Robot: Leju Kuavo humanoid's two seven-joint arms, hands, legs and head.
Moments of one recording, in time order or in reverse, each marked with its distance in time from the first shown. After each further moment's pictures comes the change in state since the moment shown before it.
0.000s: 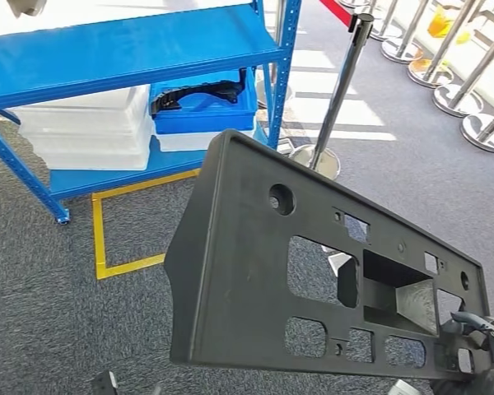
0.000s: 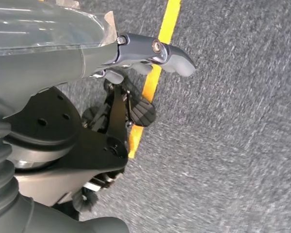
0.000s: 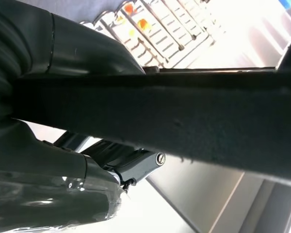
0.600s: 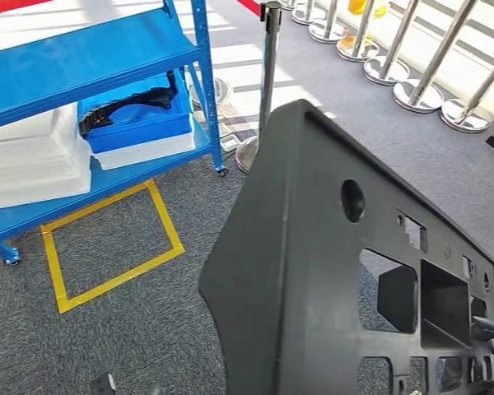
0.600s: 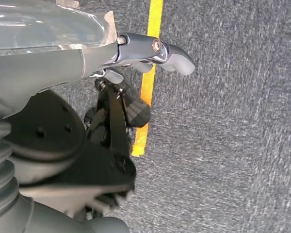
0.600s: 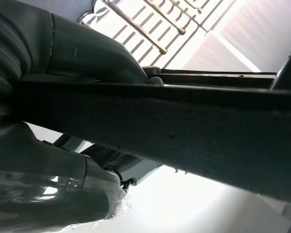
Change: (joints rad) left arm 0.002 0.000 0.002 0.000 0.000 0.000 0.001; right arm 0.008 0.051 -0.030 -0.038 -0.101 0.000 -0.087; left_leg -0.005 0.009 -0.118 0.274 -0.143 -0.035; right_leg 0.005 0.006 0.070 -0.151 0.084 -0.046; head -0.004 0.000
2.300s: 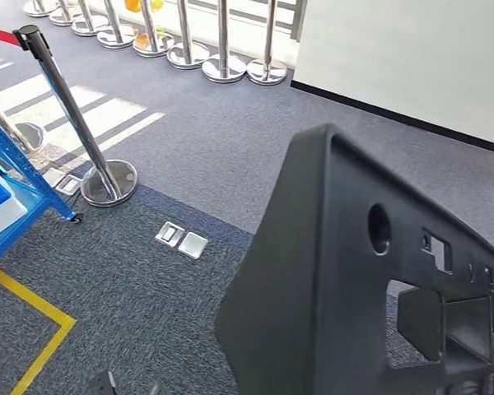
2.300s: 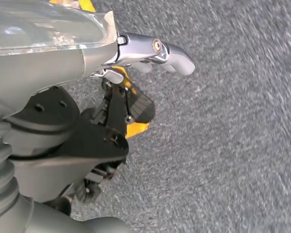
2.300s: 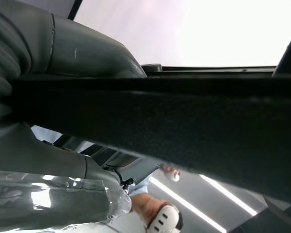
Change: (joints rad) left arm -0.008 -0.003 0.007 0.000 0.000 0.001 -0.007; right arm 0.011 0.030 -0.049 -0.019 -0.088 0.000 -0.059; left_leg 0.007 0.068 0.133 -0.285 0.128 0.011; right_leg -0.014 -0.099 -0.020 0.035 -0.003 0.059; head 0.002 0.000
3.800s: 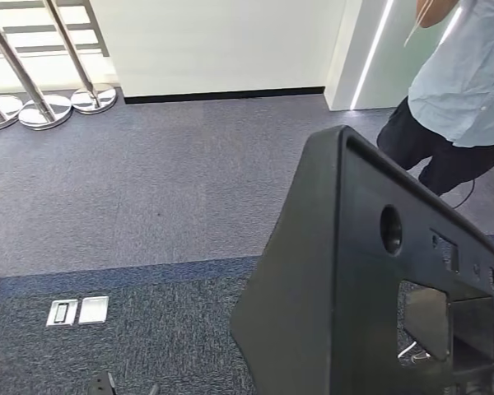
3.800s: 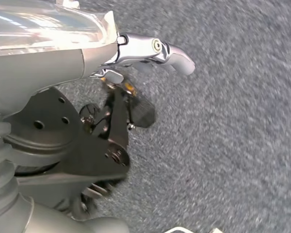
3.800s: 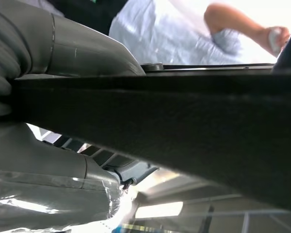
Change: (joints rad) left arm -0.001 0.001 0.002 0.000 0.000 0.005 0.005; right arm 0.001 0.008 -0.010 0.005 -0.002 0.000 0.010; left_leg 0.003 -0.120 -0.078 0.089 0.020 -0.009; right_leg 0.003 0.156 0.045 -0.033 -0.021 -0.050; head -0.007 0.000
